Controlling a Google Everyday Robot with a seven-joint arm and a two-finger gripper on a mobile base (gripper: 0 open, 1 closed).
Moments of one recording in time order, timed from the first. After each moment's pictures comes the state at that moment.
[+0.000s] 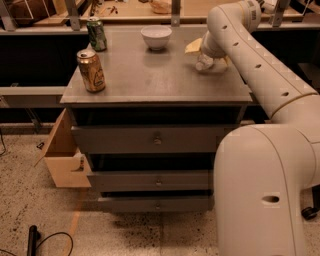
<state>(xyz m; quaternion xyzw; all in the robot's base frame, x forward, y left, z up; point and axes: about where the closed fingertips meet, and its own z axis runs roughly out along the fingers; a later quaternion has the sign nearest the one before) 0.888 -0.194 0.859 -0.91 0.13 -0.38 0.07</state>
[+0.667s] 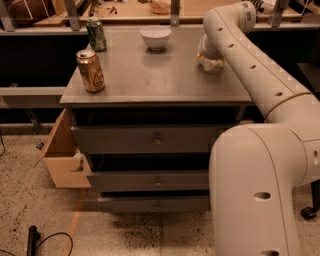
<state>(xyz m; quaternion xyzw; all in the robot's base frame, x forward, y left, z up) 0.892 -0.190 0.843 -0.92 0.11 -0.37 0.05</state>
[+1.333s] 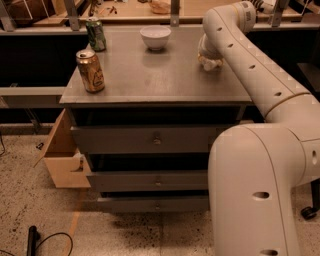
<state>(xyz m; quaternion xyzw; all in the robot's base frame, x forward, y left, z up) 0.892 -0.190 0.845 -0.92 0.11 -0.37 0.05</state>
